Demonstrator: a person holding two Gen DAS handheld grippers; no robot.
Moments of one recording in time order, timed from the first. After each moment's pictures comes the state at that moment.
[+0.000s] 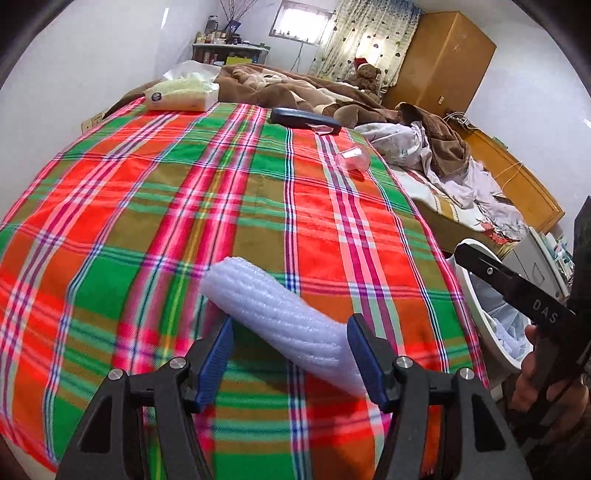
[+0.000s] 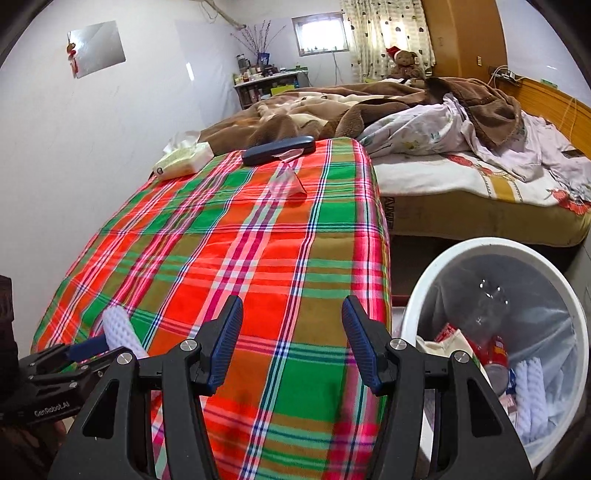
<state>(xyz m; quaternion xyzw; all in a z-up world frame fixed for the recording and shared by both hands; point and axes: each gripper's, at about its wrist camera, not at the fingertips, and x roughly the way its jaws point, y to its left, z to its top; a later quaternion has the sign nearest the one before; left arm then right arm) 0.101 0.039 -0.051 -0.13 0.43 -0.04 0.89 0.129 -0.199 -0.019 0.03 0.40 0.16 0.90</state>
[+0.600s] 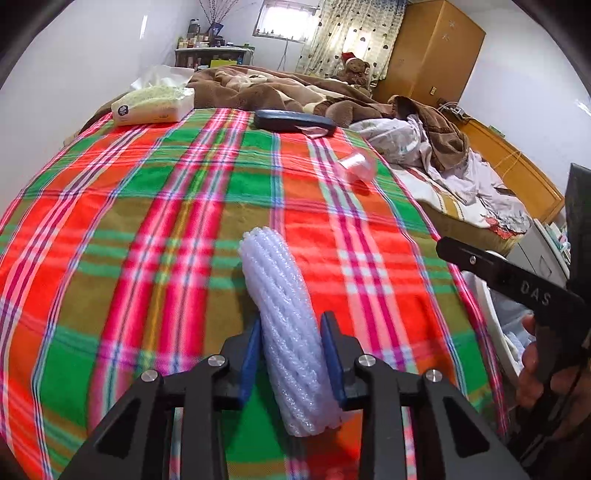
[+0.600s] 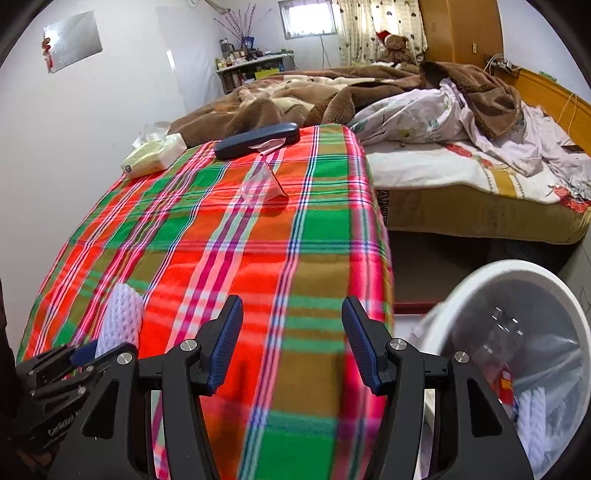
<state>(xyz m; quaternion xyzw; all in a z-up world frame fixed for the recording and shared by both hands) 0.169 0.036 -0.063 -0.11 0.43 -0.05 0.89 0.194 -0.185 -0.035 0.04 0.43 0.13 0.89</state>
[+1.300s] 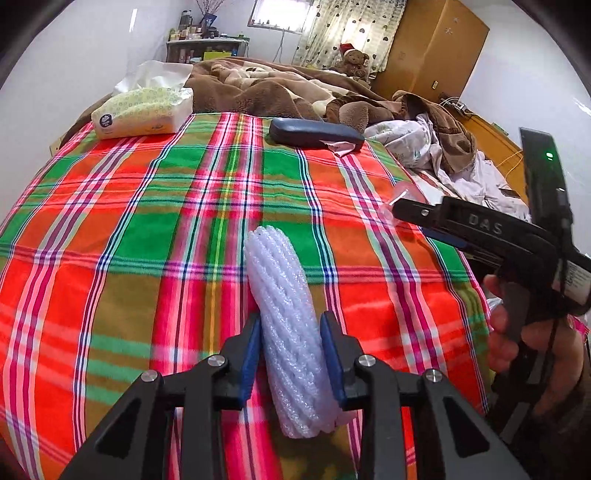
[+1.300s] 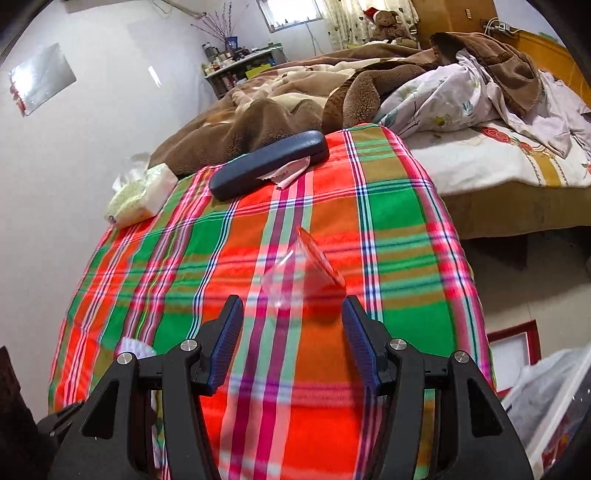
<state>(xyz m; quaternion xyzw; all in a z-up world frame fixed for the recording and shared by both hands) 0.248 0.077 -0.064 -0.10 0.45 -0.07 0.88 0.288 -0.138 -0.051 0.11 0.46 0.14 0.87</state>
